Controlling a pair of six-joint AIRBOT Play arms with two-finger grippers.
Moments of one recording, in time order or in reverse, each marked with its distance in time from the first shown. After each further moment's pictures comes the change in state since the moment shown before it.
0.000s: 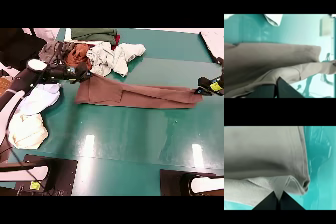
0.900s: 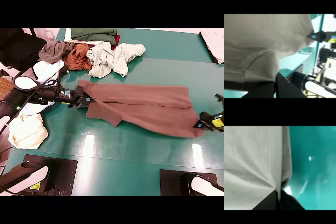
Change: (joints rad) left arm 0.001 0.363 -0.311 -0.009 -0.343 -0.080; right arm -0.176 0.428 -0.683 0.034 -0.023 -0.163
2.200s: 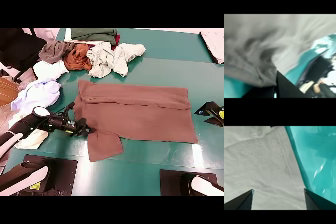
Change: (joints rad) left arm -0.001 -0.029 -0.415 -0.019 0.052 0.068; right arm -0.026 -0.016 0.088 0.061 -0.050 0.101
